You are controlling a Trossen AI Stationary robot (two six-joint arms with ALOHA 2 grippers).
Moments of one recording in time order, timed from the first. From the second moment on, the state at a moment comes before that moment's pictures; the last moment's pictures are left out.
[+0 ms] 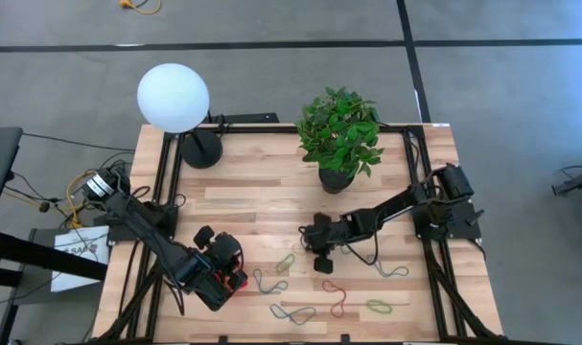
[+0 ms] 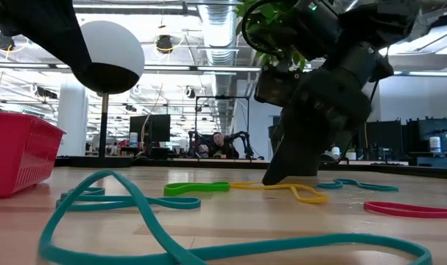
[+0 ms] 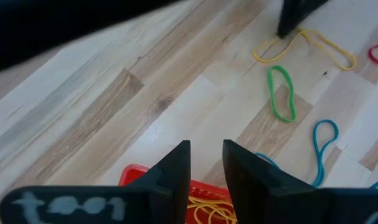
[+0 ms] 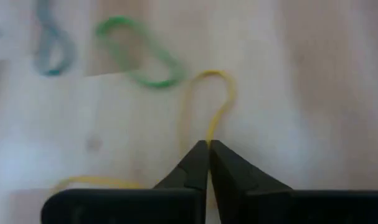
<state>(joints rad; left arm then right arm) -0.72 1.60 1.19 -1.03 -0.66 -1.42 0.26 1.86 0.87 0.09 -0.03 0.28</state>
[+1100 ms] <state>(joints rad) -0.73 1.33 1.19 -1.57 -0.91 -1.70 0.29 2.12 1.53 0.39 -0.23 -0.05</state>
